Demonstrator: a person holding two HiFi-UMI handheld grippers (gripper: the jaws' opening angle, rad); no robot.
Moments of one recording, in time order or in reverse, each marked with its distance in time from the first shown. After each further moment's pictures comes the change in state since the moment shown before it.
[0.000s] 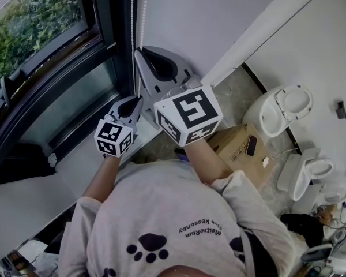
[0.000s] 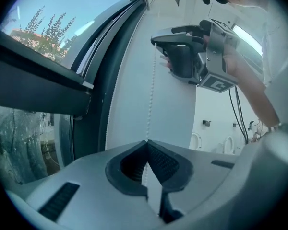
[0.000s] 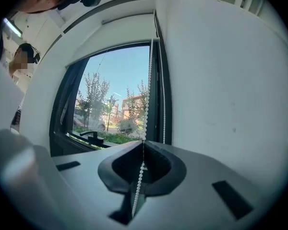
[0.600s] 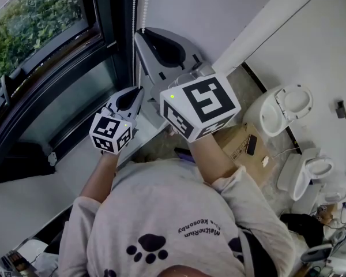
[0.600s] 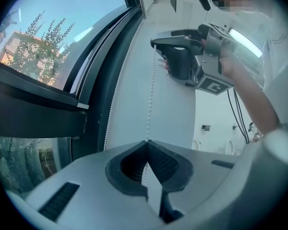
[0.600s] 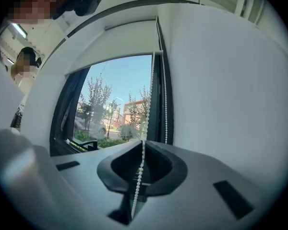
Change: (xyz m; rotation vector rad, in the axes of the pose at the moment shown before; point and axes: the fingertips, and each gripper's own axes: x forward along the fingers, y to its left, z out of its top) left arm -0.004 -0.005 0.049 0.020 -0.072 -0.009; right arm -0.001 -0.002 0.050 -0.024 -0.066 0.016
